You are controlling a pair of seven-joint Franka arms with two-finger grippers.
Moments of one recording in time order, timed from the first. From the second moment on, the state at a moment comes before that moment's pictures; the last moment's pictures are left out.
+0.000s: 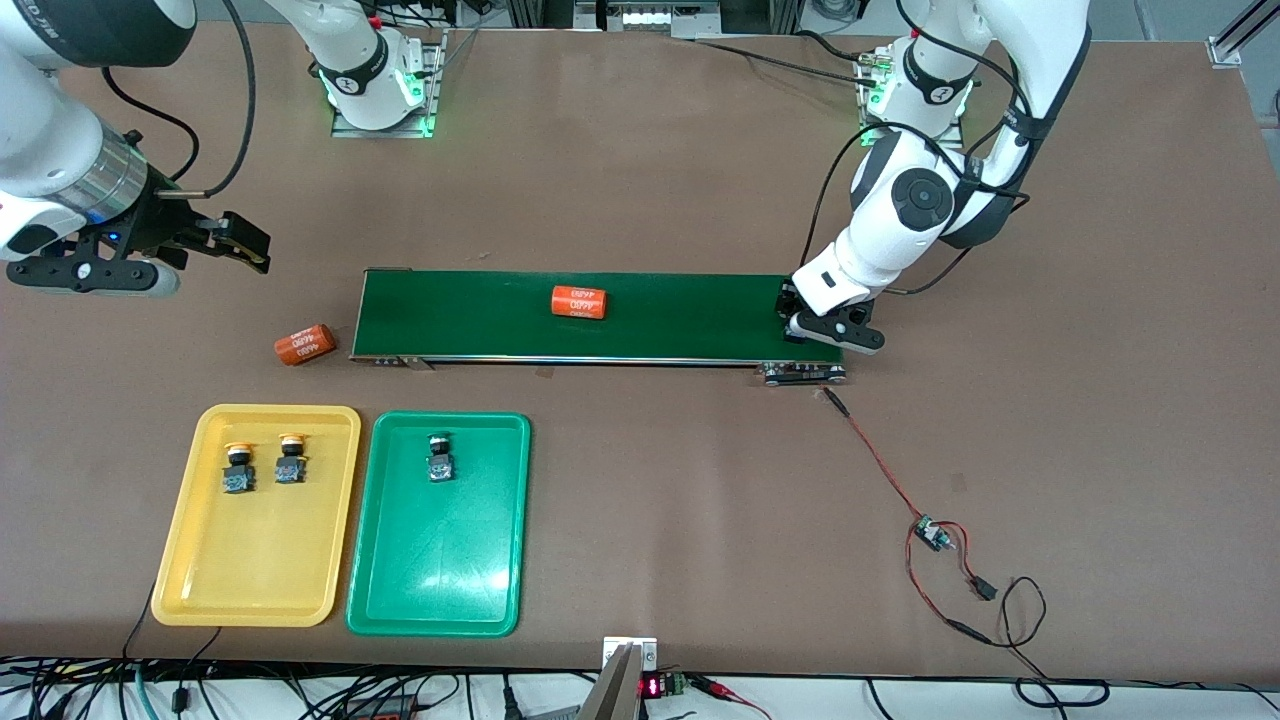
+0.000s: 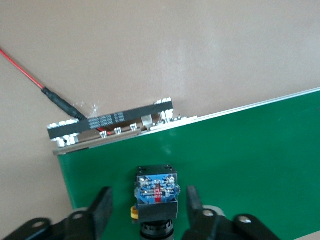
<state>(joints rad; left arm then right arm) -0.12 0.25 -0.34 -2.26 -0.10 2.60 -0.15 -0.06 0.02 0.20 -1.70 -0.03 1.67 0.18</state>
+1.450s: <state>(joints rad) -0.10 0.16 0.11 -1.48 -0.10 1.63 -0.09 -0.04 0.02 0.18 -1.70 -0.02 1.62 0.18</state>
